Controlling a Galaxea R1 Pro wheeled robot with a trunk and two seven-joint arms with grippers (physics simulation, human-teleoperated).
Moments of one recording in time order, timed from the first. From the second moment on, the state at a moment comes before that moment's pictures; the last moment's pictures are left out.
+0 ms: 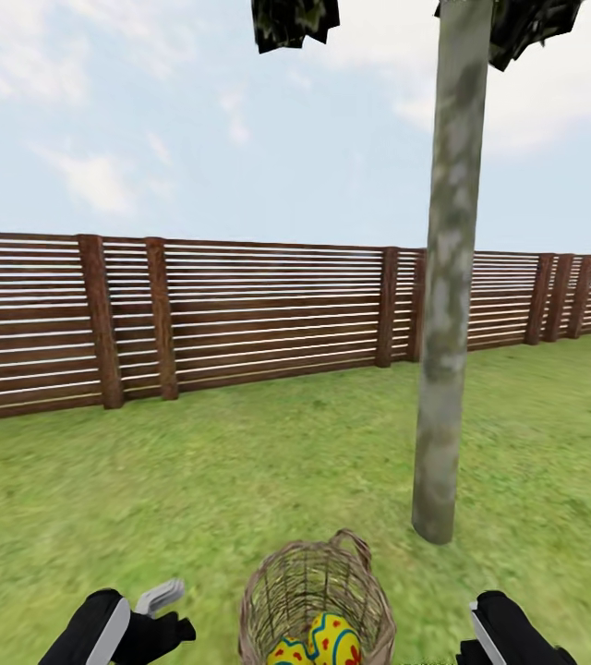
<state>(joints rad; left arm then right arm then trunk) -0.35 0.07 0.14 -0.74 0.29 0.89 -0.06 -0.36 -0.16 0.05 -0.68 -0.02 0.89 -0.09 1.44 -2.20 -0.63</state>
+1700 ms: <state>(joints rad) -0.35 0.16 0.14 -0.75 0.29 0.89 -0.07 -0.36 -0.26 0.04 -0.69 -0.02 0.90 -0.01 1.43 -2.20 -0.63</state>
